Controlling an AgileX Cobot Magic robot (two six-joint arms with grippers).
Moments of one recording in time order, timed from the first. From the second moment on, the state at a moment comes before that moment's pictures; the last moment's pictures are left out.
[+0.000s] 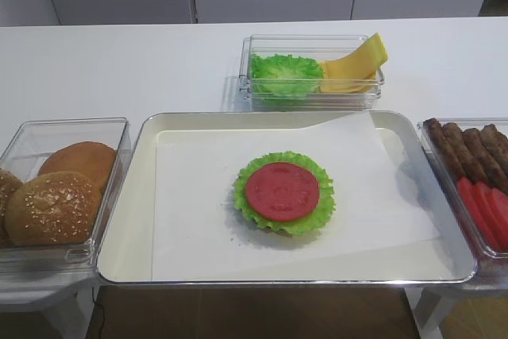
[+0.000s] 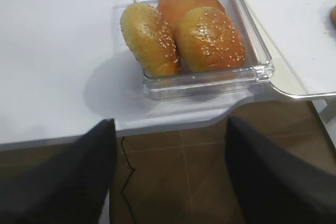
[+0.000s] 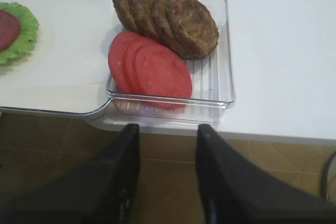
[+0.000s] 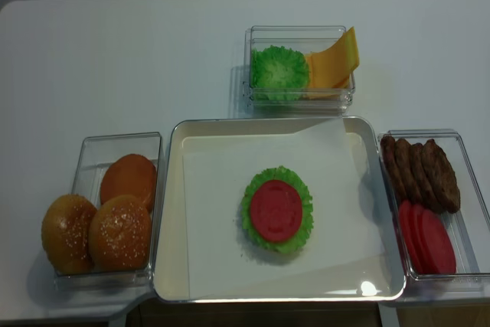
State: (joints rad) left arm 0.04 -0.02 -0.48 -0.09 1.18 0.00; right arm 0.07 -0.02 -0.48 0.08 1.15 -0.07
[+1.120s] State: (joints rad) left arm 0.02 -0.02 -0.48 -0.09 1.18 0.00; right arm 0.07 -0.02 -0.48 0.08 1.15 -0.07
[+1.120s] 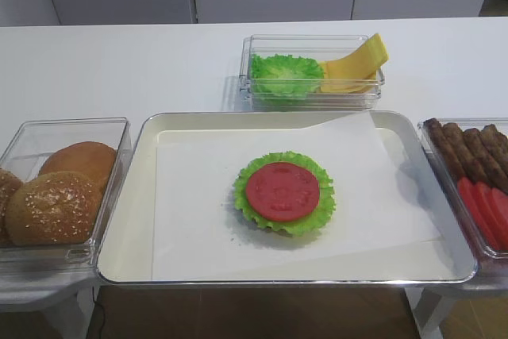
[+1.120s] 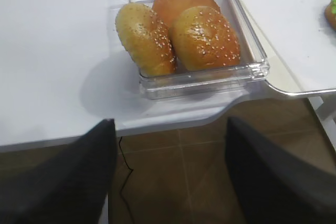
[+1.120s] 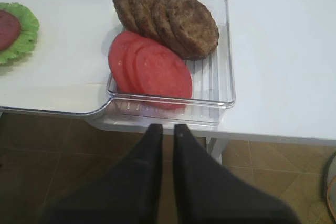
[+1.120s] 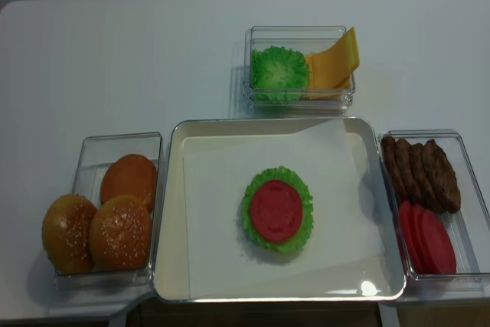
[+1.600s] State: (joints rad) left arm 0.02 -0.02 -0.48 -0.09 1.18 0.00; right arm 0.07 -0.02 -0.48 0.10 1.13 -0.07
